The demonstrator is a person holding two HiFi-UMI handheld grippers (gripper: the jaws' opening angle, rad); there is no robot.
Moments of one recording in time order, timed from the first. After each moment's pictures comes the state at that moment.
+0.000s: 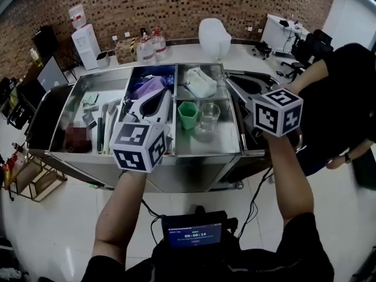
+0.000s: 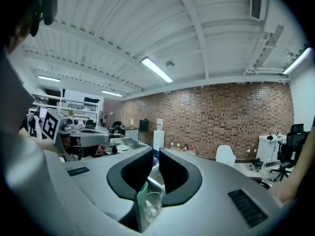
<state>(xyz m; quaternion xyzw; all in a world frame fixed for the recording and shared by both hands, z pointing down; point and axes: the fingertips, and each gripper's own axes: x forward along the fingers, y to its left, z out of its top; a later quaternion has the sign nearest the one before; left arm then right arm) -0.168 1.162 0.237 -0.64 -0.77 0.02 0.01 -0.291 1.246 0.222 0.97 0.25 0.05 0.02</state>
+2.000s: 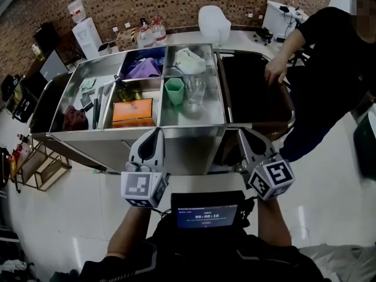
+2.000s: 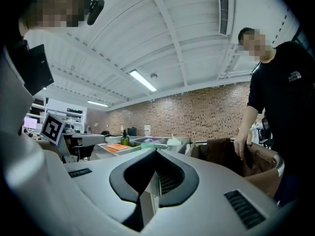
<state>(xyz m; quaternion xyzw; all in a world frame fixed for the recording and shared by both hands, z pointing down) -0.250 1.024 0.344 -0.68 -0.73 0.02 0.02 -0.451 1.096 0.346 0.94 0.34 -0.01 -0.03</state>
